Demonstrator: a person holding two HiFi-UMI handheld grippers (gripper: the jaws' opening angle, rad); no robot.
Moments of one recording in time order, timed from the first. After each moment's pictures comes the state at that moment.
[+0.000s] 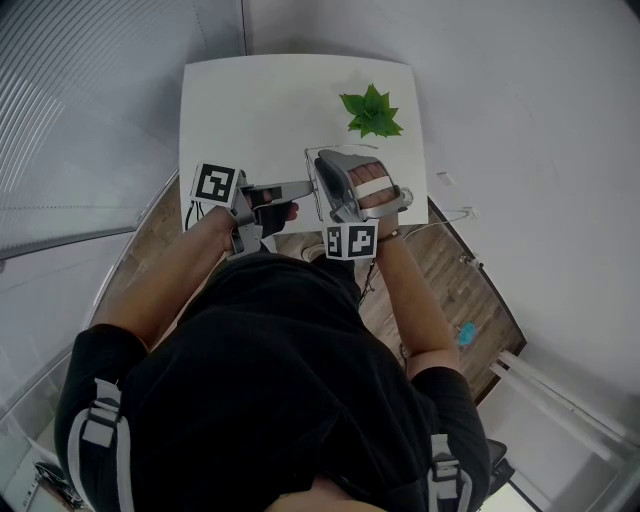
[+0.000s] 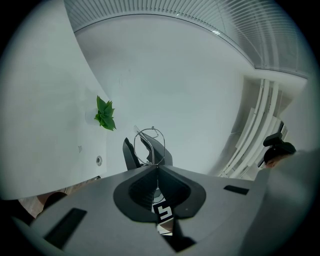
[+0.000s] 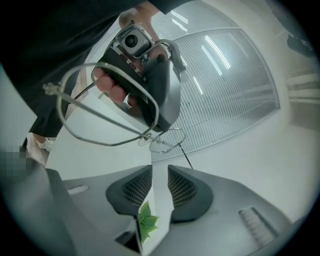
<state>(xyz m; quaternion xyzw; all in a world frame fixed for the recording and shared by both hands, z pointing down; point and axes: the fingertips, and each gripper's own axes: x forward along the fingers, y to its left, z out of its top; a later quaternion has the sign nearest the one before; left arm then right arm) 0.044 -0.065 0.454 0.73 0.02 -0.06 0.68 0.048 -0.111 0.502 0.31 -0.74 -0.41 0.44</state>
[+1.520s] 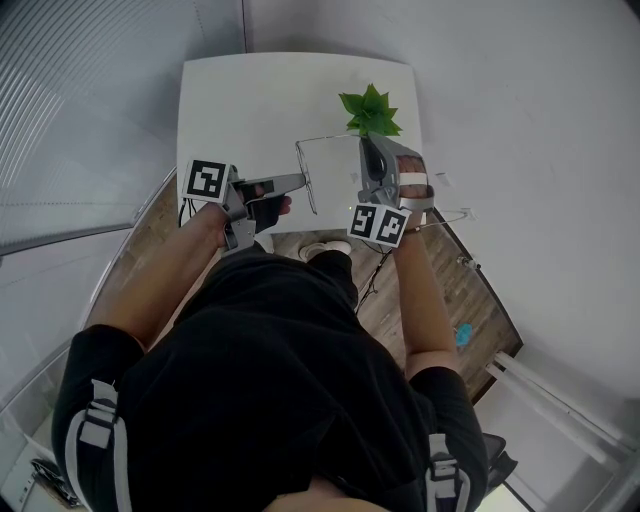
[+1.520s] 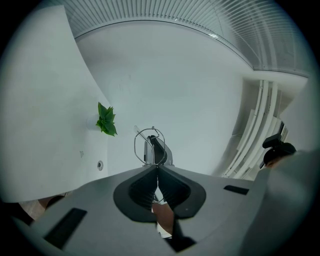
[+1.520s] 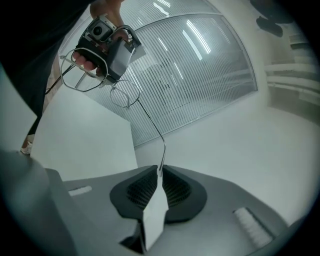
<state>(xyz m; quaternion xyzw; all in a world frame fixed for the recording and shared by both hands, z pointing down) 0.037 -0.073 0.449 0.74 0.00 -0.07 0.67 0.135 -0.149 0.460 0.44 -0.70 -0.37 0.43</state>
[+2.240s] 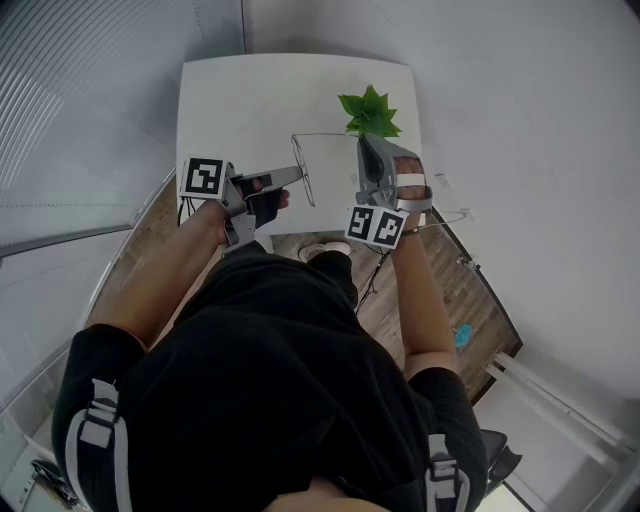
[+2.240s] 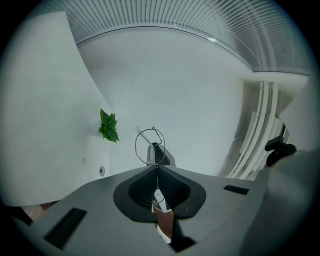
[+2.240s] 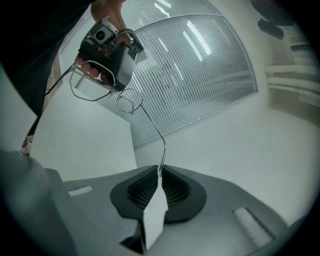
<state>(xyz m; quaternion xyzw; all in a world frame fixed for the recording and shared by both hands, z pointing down) 0.029 -0.086 0.447 0.74 -0.03 -0.09 0.67 0.128 -0.145 0.453 0.44 -0.69 -0.38 0.42</state>
